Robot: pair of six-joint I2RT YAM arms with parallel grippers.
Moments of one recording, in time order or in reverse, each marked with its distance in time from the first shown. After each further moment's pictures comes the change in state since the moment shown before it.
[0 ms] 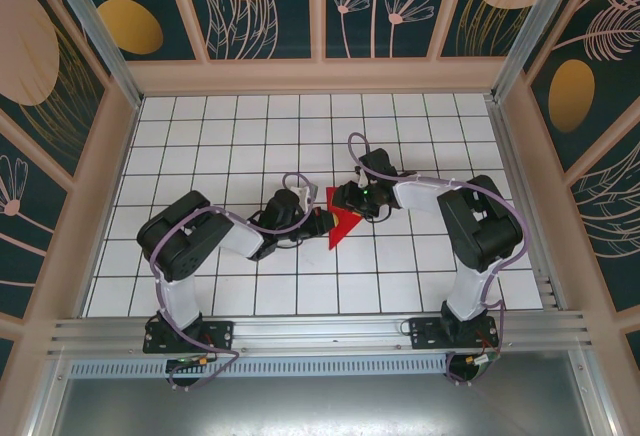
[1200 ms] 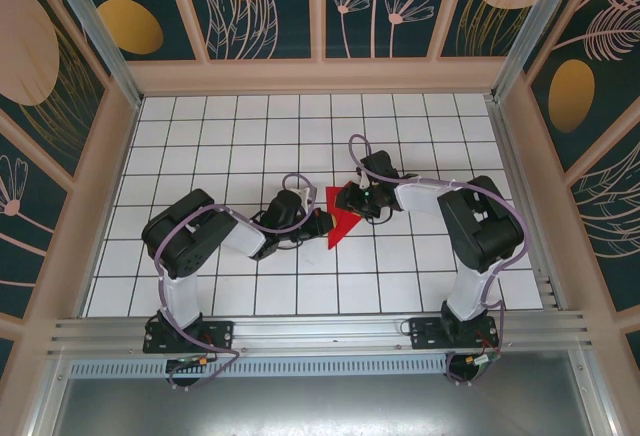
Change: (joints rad) left arm 0.000 0.031 0.015 -0.031 -0.038 -0.004; right arm -0.002 -0.005 -0.029 0.036 0.006 -0.011
